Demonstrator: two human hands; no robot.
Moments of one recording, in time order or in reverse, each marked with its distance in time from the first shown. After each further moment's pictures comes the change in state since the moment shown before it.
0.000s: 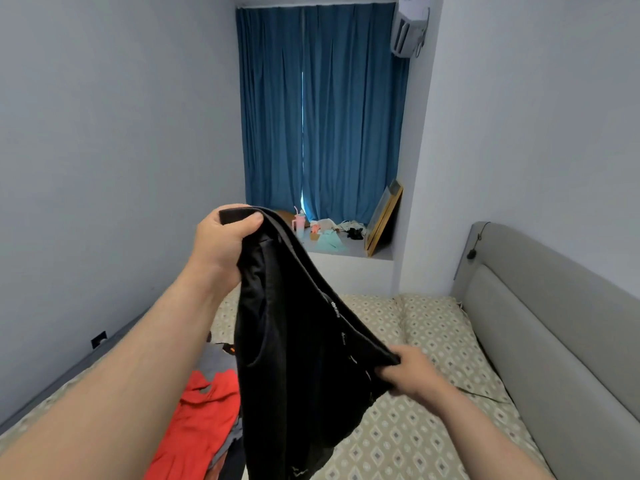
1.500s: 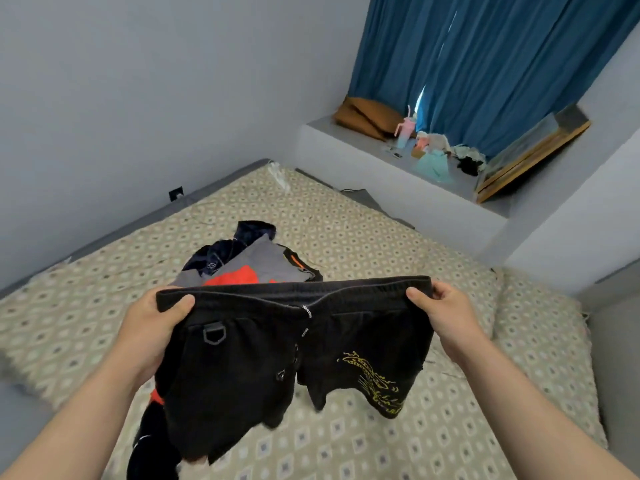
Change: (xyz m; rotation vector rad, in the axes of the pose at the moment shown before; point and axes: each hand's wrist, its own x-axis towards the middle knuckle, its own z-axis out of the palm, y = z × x) left_hand 0.034 -0.232 -0.317 0.441 0.548 -0.459; right_hand 0.280 -0.018 0.158 0.356 -0.157 0.072
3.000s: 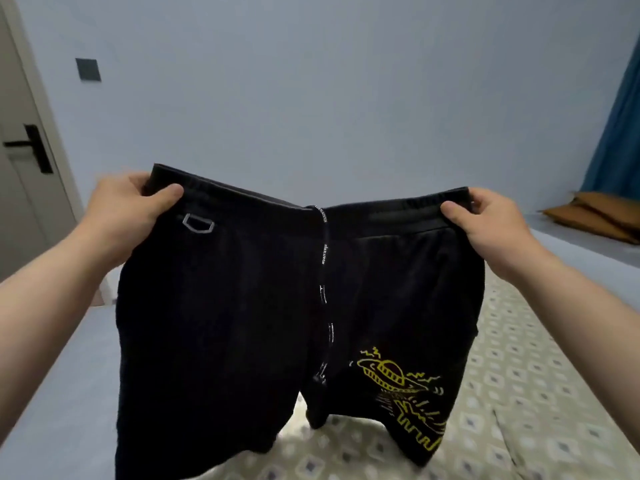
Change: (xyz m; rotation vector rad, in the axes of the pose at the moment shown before) left_hand -0.226 -0.102 0.221 0.408 0.911 0.629; right_hand 0.230 0.115 -0.105 0.138 -0.693 -0.839
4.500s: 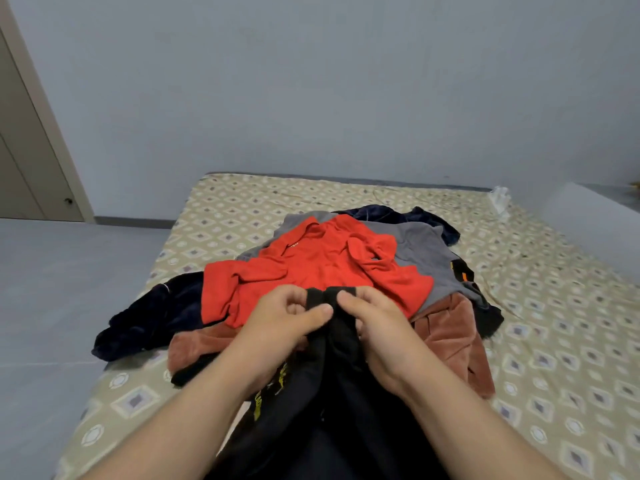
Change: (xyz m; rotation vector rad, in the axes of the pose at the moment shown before) left_hand -0.035 -0.281 0.222 -0.521 -0.433 -0.635; right_hand -0.049 0.209 0.349 0.460 -0.356 0.751
